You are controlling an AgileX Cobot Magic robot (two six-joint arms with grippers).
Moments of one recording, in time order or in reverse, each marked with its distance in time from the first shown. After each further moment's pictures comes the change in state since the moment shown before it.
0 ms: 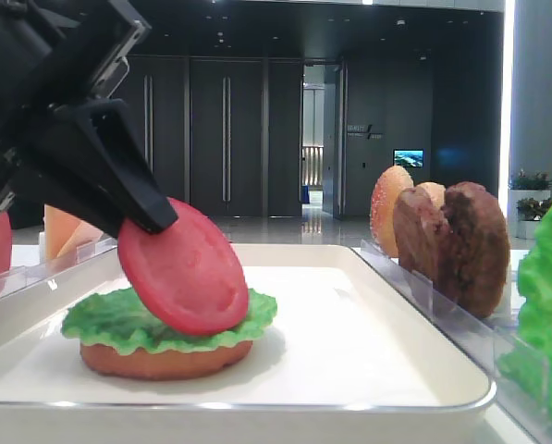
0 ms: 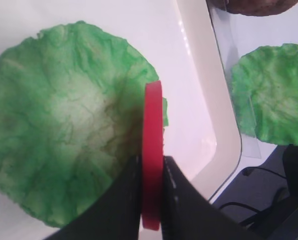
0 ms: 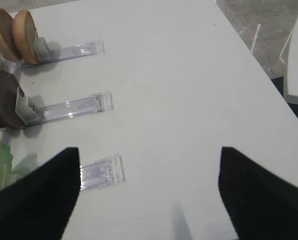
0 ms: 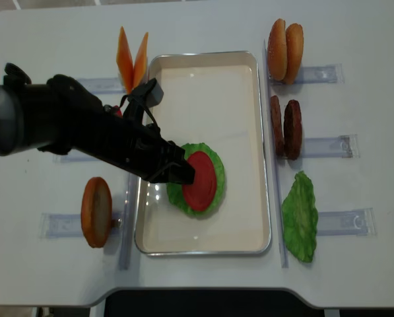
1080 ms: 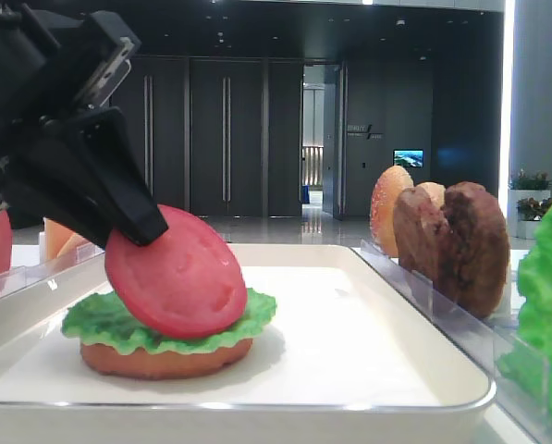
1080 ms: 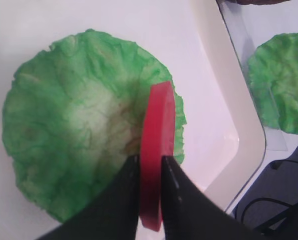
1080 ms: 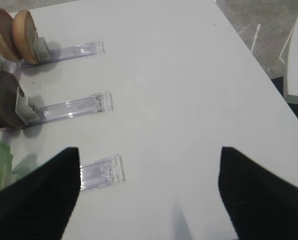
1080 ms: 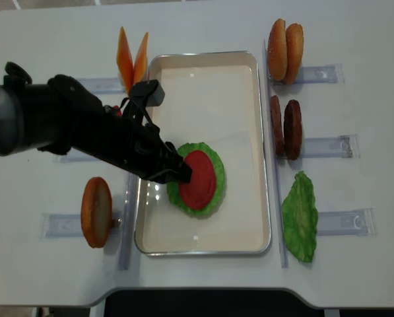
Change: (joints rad) left arm 0.000 0.000 0.000 0.040 -0.041 0.082; right arm 0.000 0.000 0.000 0.000 0.000 0.000
